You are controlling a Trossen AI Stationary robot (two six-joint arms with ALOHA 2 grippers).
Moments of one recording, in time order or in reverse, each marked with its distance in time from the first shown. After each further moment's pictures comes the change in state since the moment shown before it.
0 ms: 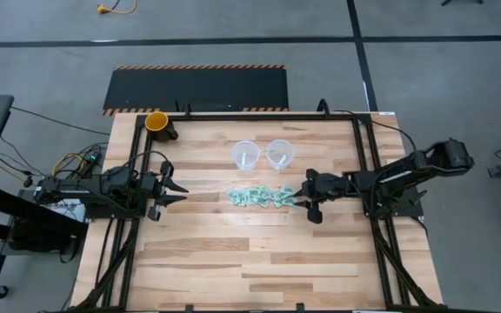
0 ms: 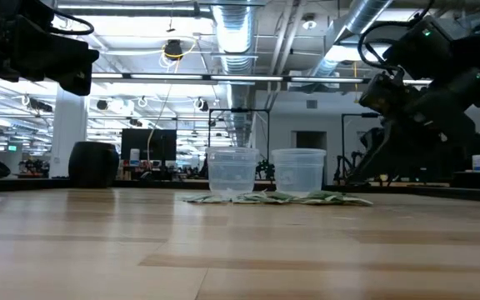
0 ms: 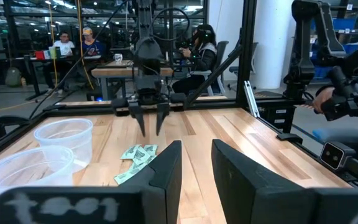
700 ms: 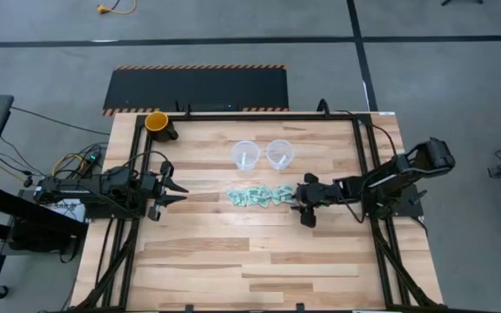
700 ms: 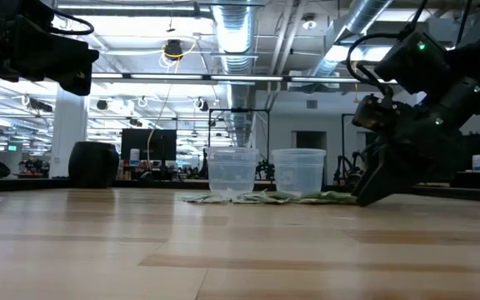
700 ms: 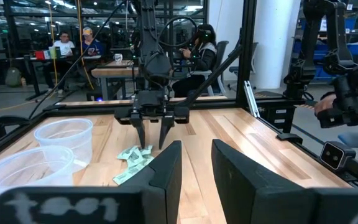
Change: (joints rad) left arm 0.000 0.000 0.000 0.000 0.000 0.000; right arm 0.063 0.206 0.042 0.033 0.136 0.099
